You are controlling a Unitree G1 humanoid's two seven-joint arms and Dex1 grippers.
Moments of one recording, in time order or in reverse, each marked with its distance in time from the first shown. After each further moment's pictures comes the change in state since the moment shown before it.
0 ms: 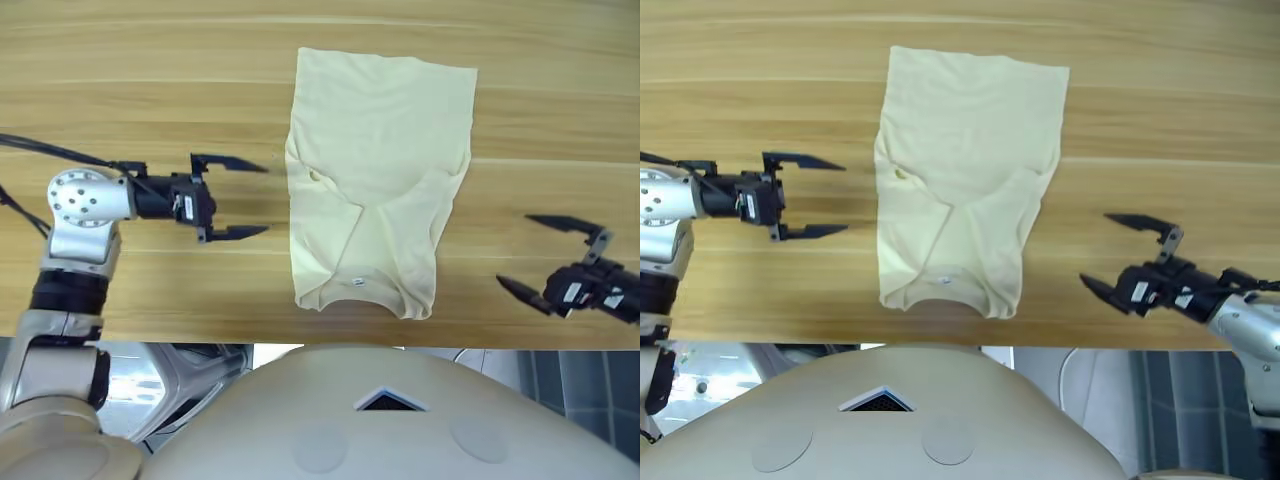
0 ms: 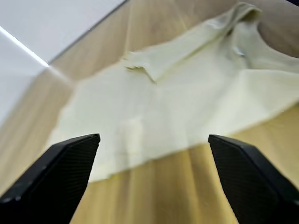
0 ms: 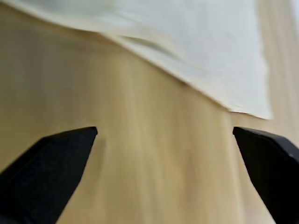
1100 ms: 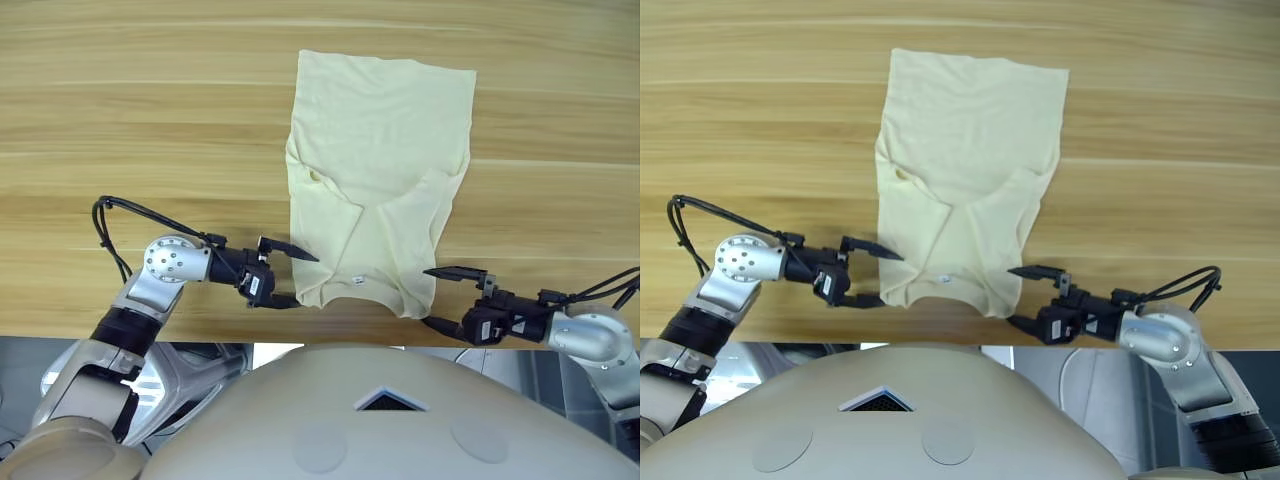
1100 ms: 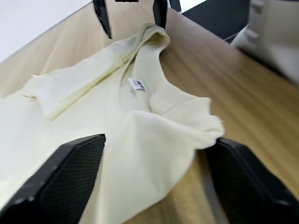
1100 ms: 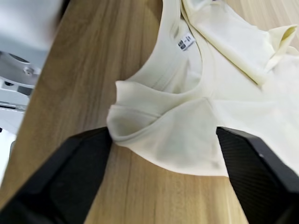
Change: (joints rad) left arm 0.092 -0.166 -0.246 0.010 0.199 -0.119 0.118; right arm -0.128 0.020 0.450 -0.045 -0.030 0.003 -0.017
